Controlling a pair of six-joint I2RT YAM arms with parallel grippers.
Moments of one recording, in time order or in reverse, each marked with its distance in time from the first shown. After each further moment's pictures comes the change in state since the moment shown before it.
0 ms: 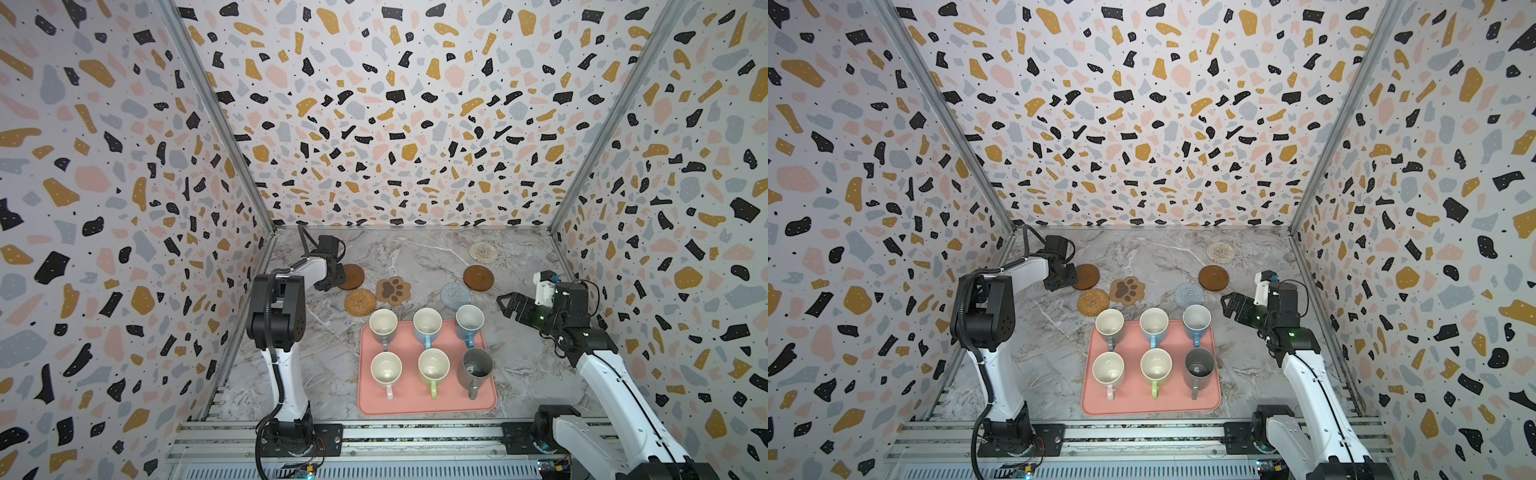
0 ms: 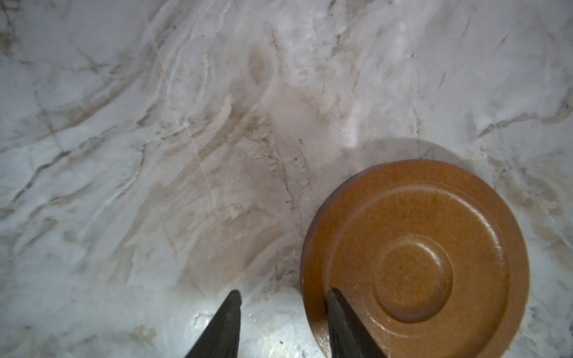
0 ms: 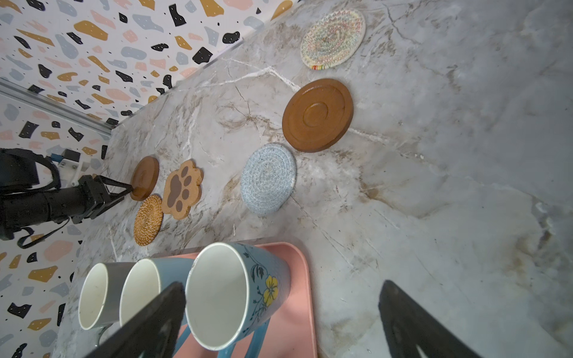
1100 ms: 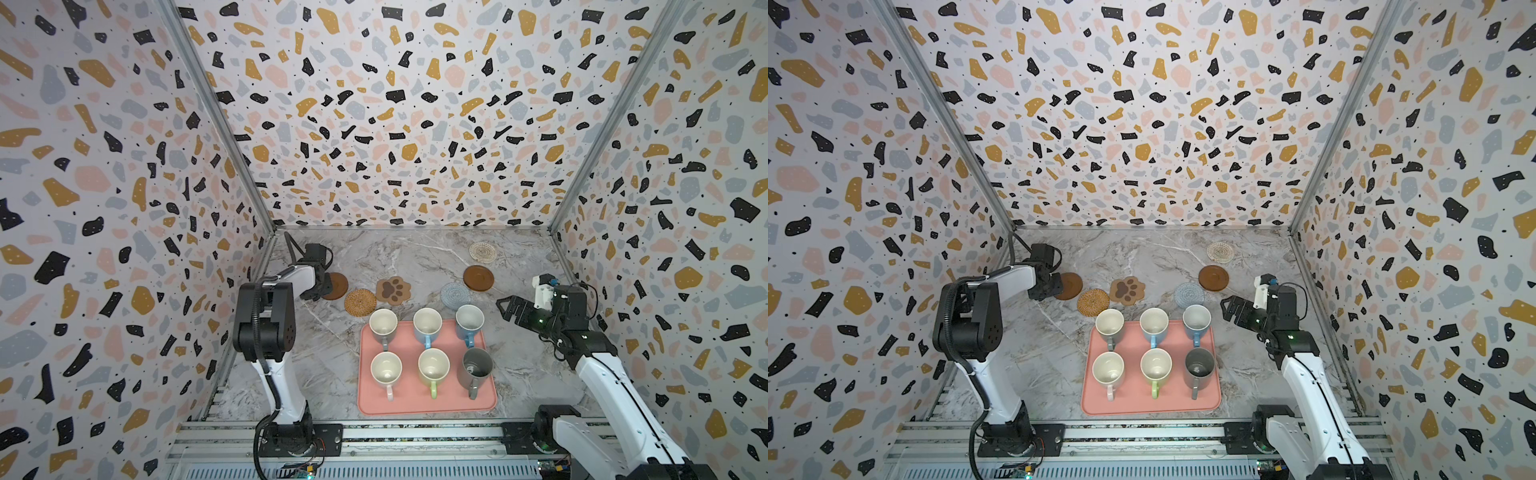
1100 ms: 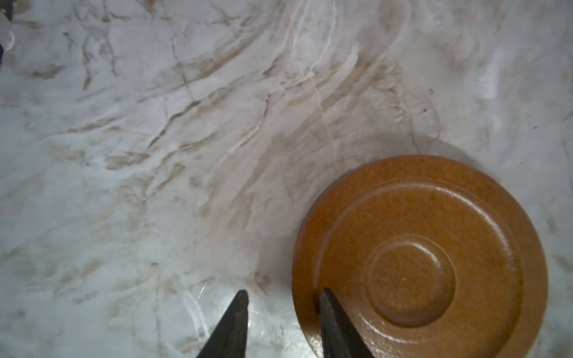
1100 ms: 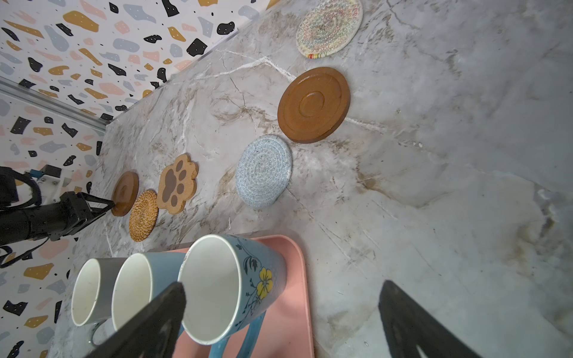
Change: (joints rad) left arm 0.079 -0.124 -0.177 0.021 -0.087 0.060; right arm 0.000 -0.012 -0.022 0.002 0.000 0.001
